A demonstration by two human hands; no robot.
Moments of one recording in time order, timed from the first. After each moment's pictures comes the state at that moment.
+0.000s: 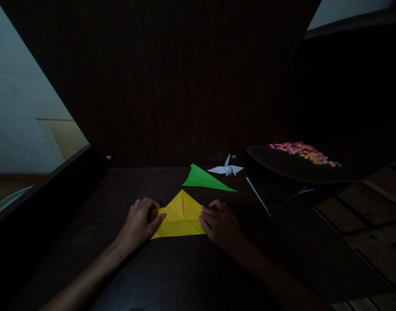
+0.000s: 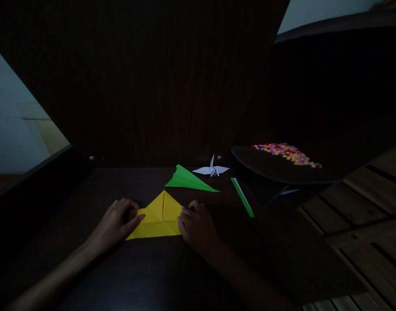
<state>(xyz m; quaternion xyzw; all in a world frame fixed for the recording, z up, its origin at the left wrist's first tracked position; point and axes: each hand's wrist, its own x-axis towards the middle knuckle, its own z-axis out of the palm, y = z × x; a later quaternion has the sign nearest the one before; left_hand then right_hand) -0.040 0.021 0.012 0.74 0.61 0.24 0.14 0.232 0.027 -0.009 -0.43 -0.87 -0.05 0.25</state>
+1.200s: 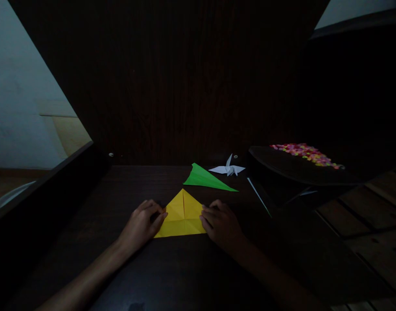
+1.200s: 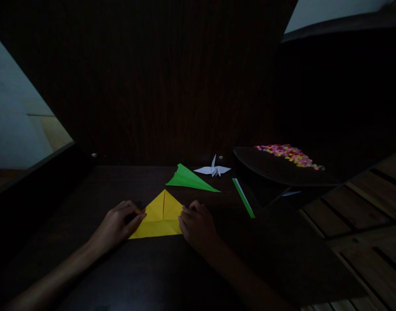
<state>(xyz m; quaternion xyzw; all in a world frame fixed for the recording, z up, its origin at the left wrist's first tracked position) -0.033 0.015 0.014 0.78 0.54 0.27 0.16 0.233 0.026 -0.011 -0.43 -0.87 -0.05 0.24</state>
